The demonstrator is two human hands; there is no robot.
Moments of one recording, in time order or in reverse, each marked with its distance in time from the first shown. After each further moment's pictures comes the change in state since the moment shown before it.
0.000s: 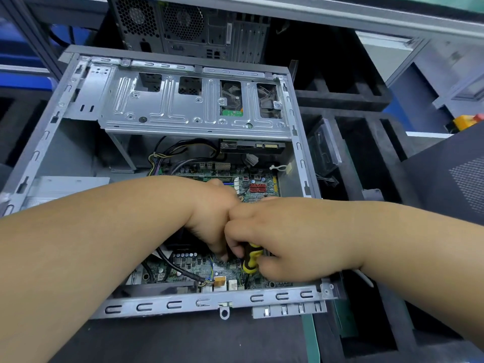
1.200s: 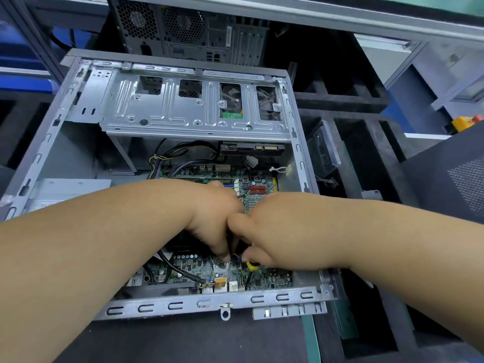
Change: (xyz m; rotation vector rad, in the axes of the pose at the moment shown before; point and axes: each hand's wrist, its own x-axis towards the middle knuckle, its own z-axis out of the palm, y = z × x) left_hand -0.002 0.003 -0.004 0.019 -0.021 -0.012; right_hand 0.023 0.028 0.026 -0.482 0.342 -0.055
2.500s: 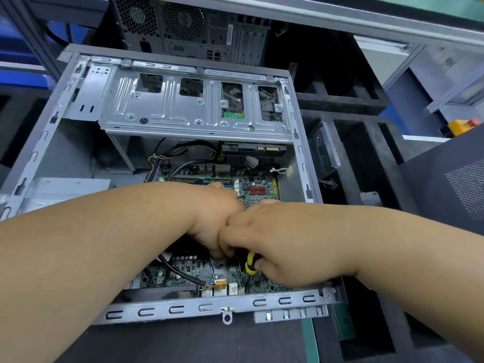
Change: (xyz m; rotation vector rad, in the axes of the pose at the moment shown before) left_hand 0.004 -0.001 0.006 0.081 0.011 0.024; right_hand -0.006 -0.009 0.025 0.307 -0.096 0.020
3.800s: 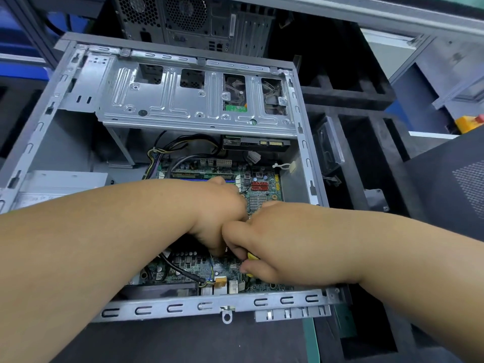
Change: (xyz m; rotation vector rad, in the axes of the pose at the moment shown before) left_hand 0.000 0.004 0.001 0.061 0.017 -0.028; right_hand 0.002 0.024 0.010 -0.242 0.082 0.031
